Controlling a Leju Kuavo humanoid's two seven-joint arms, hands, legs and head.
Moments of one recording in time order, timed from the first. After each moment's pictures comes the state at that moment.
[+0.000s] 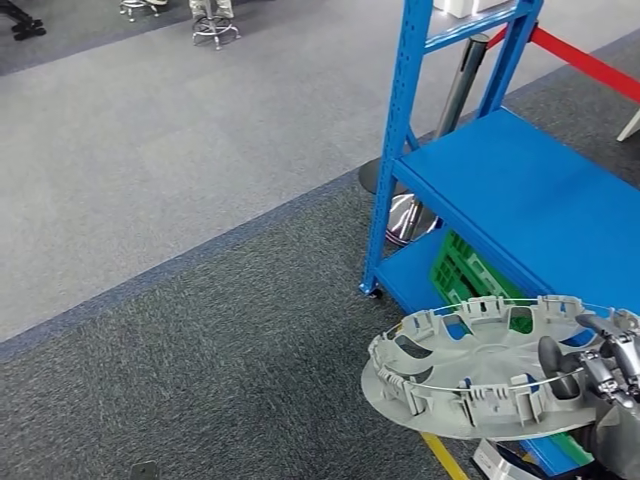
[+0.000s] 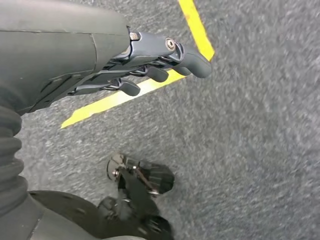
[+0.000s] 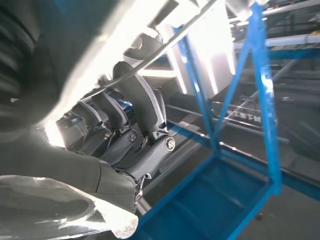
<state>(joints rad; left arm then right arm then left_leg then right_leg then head) -0.09 -0.16 1.32 -0.23 -1.05 0.10 -0.57 0.34 -0.27 -0.09 -2.17 1.23 -0.69 -0.18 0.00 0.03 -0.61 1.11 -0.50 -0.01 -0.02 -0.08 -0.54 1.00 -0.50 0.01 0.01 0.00</state>
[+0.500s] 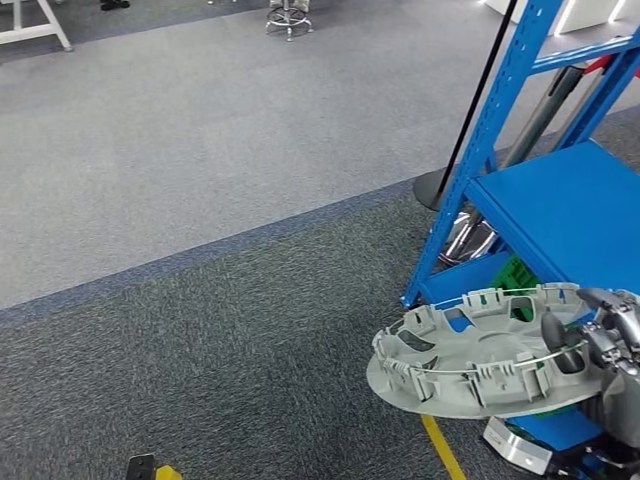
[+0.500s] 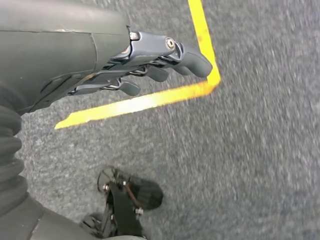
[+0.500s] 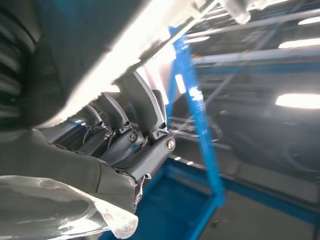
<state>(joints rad) -0.10 -0.17 1.31 -0.23 -1.05 0.11 -0.61 0.20 -0.39 -0.05 -2.12 1.17 -0.62 -0.14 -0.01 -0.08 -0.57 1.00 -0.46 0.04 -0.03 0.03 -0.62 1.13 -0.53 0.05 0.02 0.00</state>
